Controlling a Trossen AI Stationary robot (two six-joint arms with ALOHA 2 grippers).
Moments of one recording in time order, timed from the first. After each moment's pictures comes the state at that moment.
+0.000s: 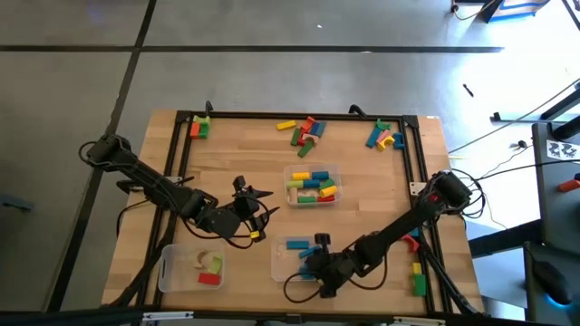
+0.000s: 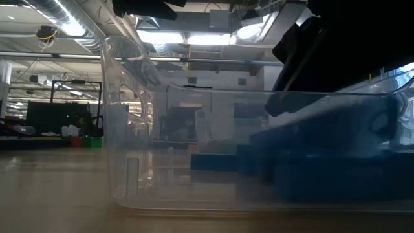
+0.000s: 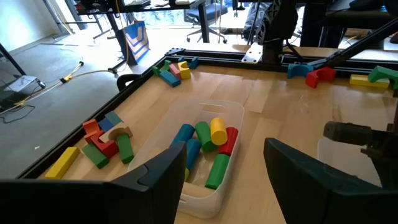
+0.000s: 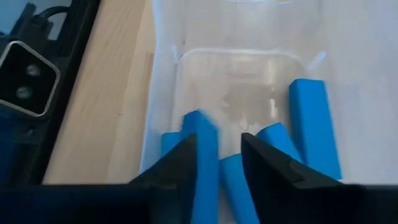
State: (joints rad) left arm -0.48 1.39 0.95 -0.07 -0.92 -0.30; right arm 0.63 1.91 1.20 -0.18 0.32 0.42
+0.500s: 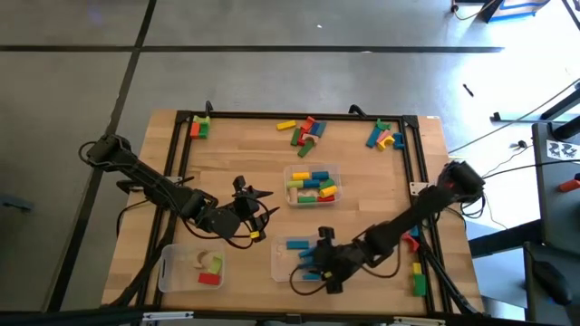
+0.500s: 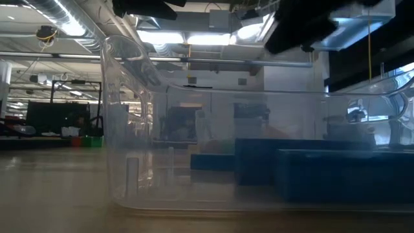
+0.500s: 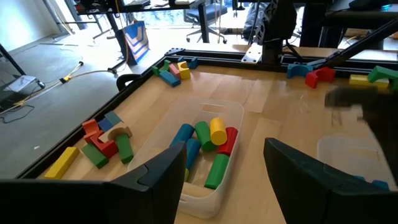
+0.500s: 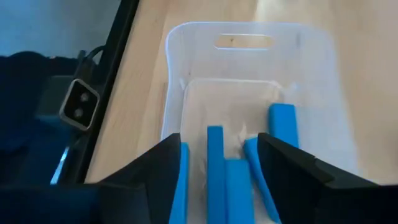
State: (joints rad) left arm -0.48 1.39 0.95 -0.07 -0.92 -0.30; right arm 0.61 1.75 1.20 -0.26 0.28 0.40
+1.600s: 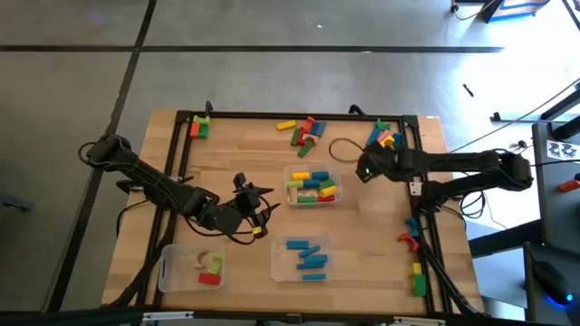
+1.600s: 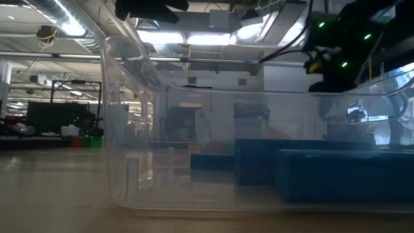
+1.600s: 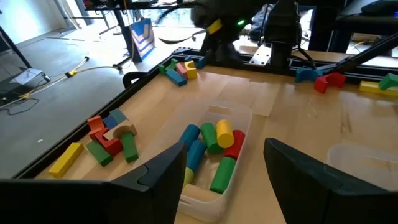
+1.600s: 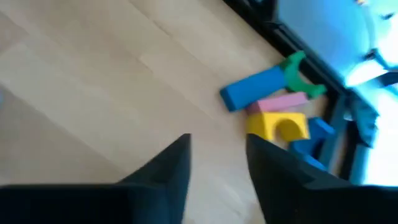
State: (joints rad) left arm -0.46 1.39 0.95 -0.07 -0.92 -0.32; right arm -0.20 1.15 0.68 -0.80 0.65 0.56
